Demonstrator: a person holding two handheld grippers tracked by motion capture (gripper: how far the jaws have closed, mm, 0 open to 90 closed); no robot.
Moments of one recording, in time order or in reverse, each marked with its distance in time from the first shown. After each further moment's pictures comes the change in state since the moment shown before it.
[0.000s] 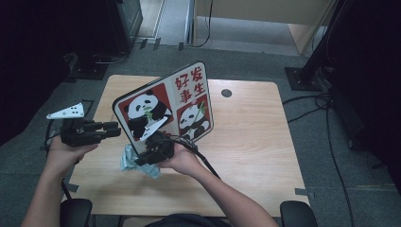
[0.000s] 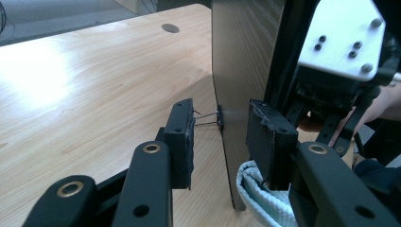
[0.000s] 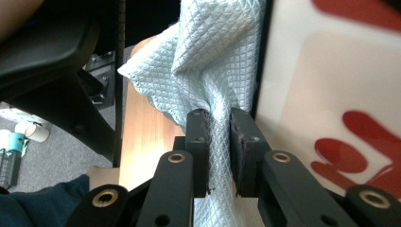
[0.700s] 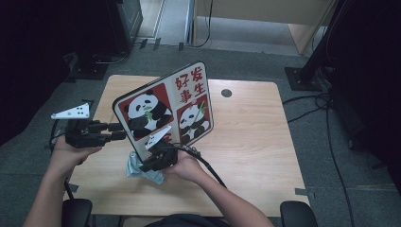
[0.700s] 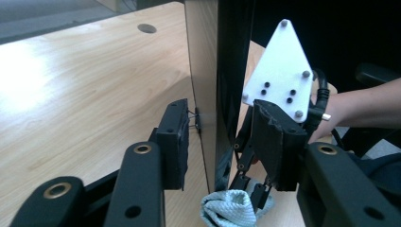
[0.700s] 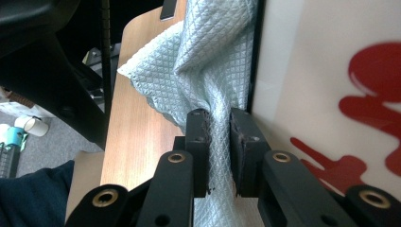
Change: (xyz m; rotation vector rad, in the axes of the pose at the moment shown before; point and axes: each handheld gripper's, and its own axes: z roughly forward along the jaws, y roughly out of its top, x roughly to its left) left arm -0.014 0.009 0.009 0.019 -0.070 0.030; right arm -0.009 -0.032 0.017 0.004 0.015 -0.001
